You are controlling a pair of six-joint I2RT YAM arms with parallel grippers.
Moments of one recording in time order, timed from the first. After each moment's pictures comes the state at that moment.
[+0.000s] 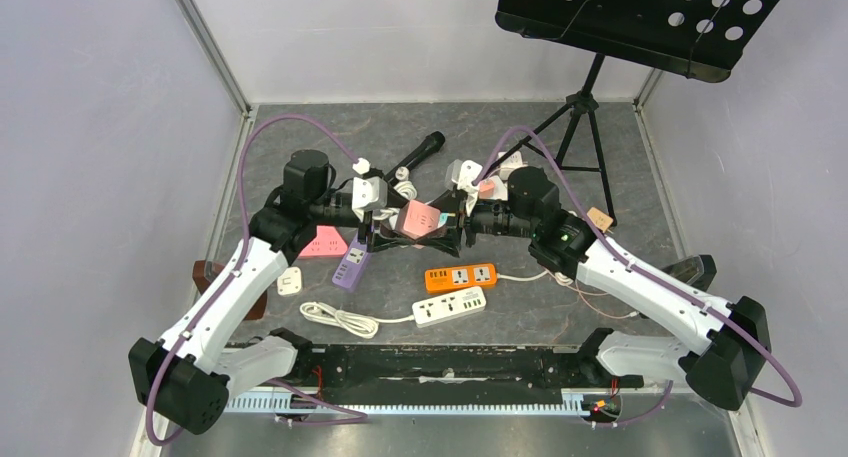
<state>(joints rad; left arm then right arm) -0.43 1.07 0.97 -0.33 1.07 0.54 0.79 1.17 0.97 0.04 -0.54 -0.12</state>
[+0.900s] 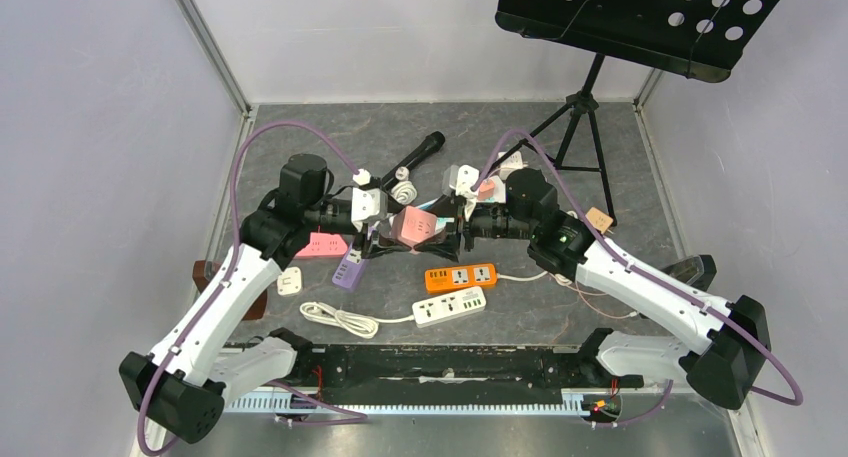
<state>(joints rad) -0.44 1.02 1.02 -0.51 1.00 0.66 0.81 1.17 0.97 0.04 -0.59 -0.13</state>
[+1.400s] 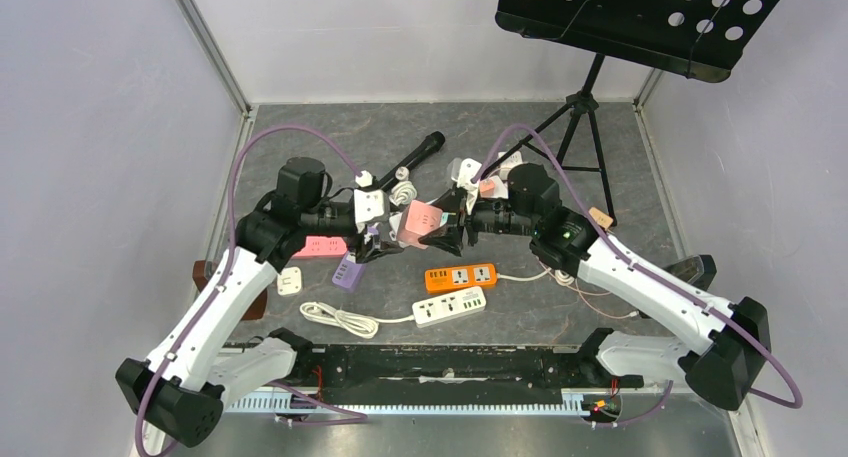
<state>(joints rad) -0.44 1.01 1.04 -0.62 0.89 0.70 0.79 1.17 0.99 -0.02 -0.56 -0.13</state>
